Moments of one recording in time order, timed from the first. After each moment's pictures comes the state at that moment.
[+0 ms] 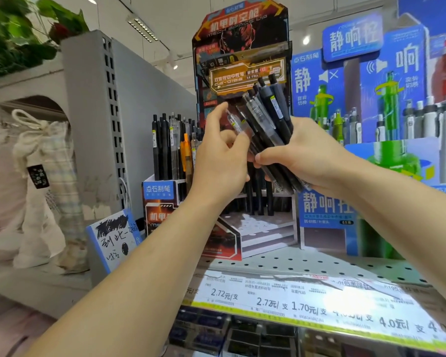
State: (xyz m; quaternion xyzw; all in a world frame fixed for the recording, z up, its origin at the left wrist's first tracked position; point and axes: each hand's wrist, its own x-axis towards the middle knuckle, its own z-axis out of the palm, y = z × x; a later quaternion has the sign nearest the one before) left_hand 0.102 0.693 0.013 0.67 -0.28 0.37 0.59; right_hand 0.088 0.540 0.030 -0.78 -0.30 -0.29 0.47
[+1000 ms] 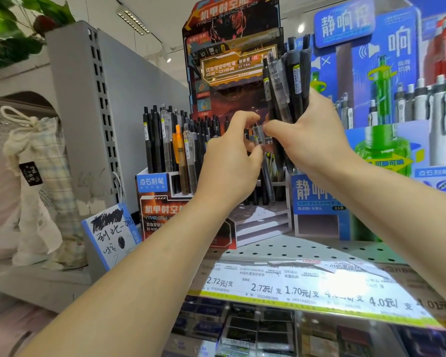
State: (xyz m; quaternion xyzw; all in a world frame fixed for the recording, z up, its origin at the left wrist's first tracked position) left_hand 0.102 0.678 -0.002 0.77 -0.27 0.43 0.39; right_hand 0.072 0.545 0.024 -0.71 -0.20 -0.47 0.49
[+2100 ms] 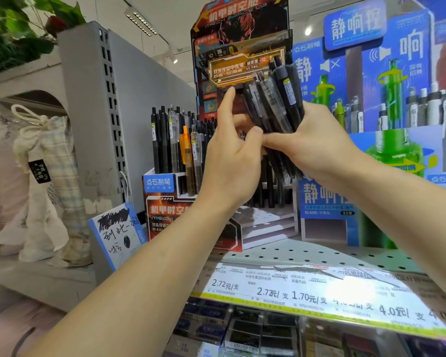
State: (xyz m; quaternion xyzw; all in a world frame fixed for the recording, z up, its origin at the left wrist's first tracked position) left_hand 0.091 0.679 0.001 0.67 -0.31 0.43 0.52; right_hand 0.079 0.541 0.025 -0.74 -0.28 -0.38 0.47
